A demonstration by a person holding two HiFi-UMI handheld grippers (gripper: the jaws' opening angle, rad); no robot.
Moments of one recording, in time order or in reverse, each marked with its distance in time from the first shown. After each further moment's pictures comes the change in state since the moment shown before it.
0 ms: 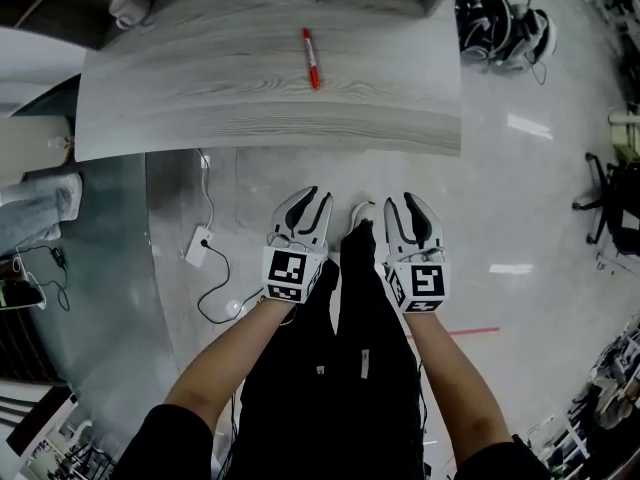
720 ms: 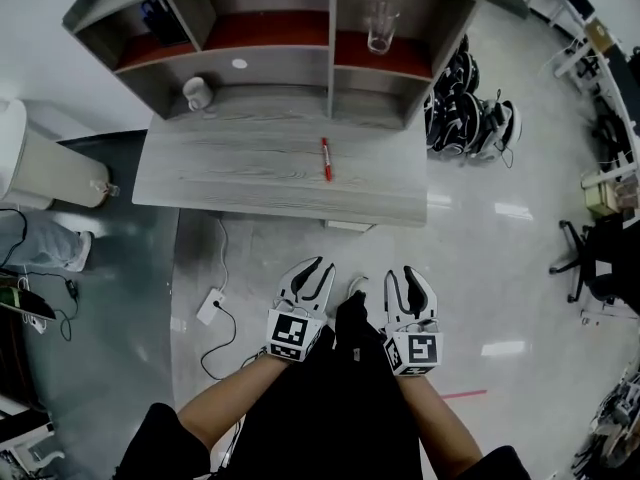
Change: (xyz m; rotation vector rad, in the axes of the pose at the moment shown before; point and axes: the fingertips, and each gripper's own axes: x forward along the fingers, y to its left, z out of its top) left arm -0.123 -0.045 0.153 0.052 -0.146 -0.017; right arm -0.130 0.042 0.162 -0.003 -0.203 -0.033
